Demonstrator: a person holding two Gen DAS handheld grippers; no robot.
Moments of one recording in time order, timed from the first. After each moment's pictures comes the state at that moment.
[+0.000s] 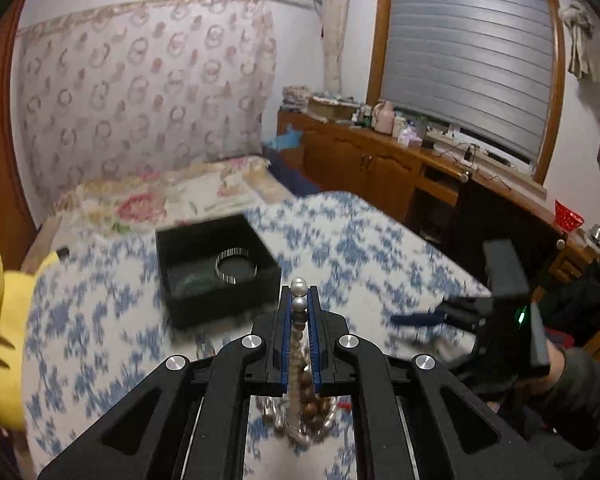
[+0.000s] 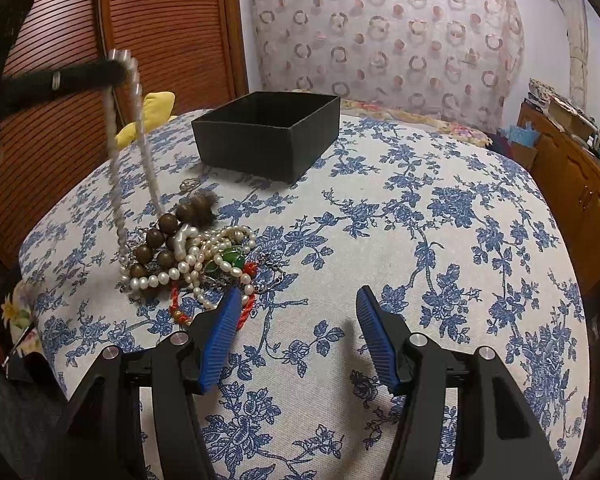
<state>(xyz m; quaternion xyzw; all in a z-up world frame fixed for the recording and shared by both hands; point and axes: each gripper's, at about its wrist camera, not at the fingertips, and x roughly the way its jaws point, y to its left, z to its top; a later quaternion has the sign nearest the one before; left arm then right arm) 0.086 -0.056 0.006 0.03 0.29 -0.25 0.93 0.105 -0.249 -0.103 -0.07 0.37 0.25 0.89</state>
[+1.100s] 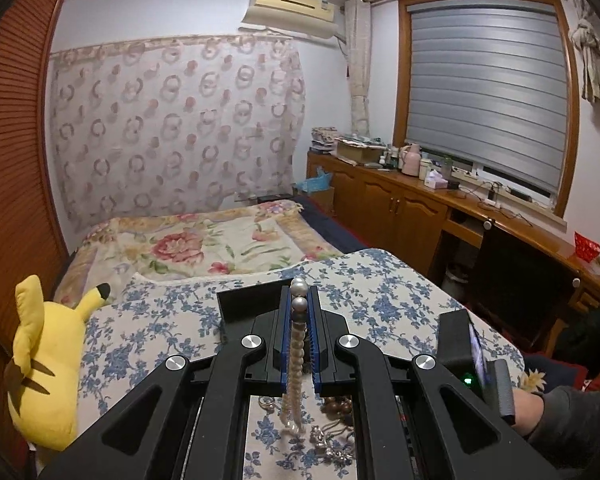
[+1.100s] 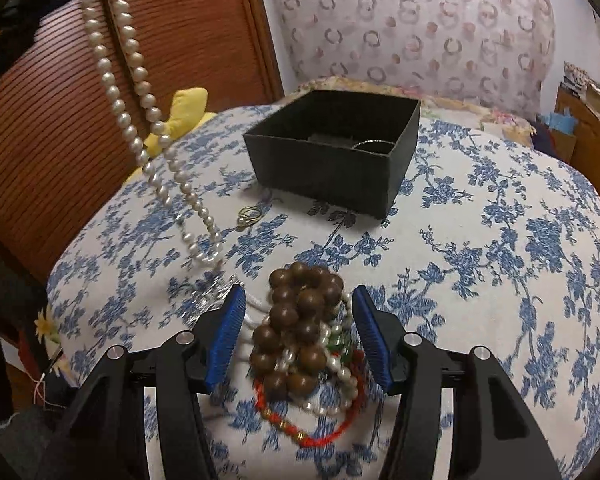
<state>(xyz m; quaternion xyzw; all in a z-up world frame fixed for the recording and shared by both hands) 0.083 -0.009 0.063 0.02 0.23 -0.19 0.95 0.142 -0.175 -0.098 -0.04 0.41 0.30 0.86</state>
